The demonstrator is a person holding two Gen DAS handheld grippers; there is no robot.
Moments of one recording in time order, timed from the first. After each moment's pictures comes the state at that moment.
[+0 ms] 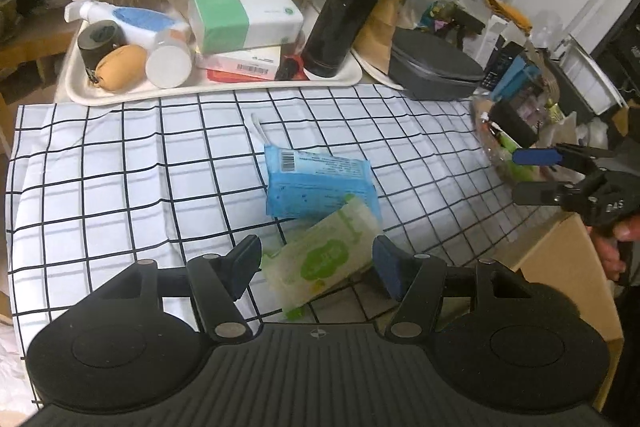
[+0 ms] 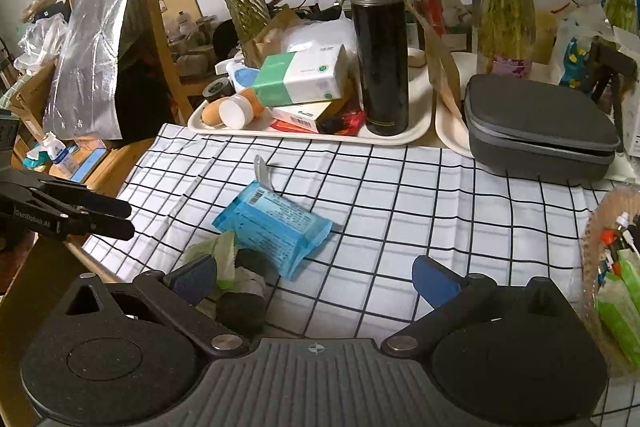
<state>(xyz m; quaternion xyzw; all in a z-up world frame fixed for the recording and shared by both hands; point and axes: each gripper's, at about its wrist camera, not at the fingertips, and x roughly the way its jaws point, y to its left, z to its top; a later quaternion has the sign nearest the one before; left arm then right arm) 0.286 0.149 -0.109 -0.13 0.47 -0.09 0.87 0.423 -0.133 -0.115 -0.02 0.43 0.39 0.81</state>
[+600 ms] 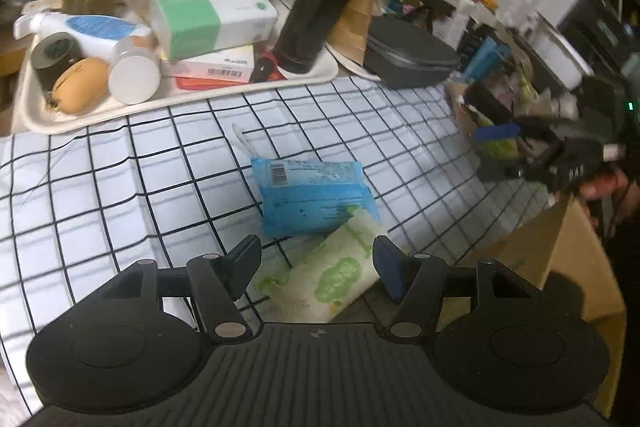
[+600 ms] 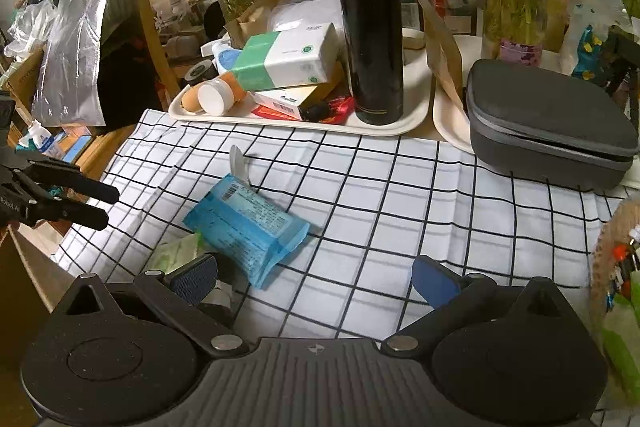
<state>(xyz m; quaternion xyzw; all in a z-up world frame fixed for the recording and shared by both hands) 0.319 0.170 -0.127 -0.11 0.47 -0.17 0.86 0.462 -0.118 -0.140 -0.04 0.46 0.39 0.80</state>
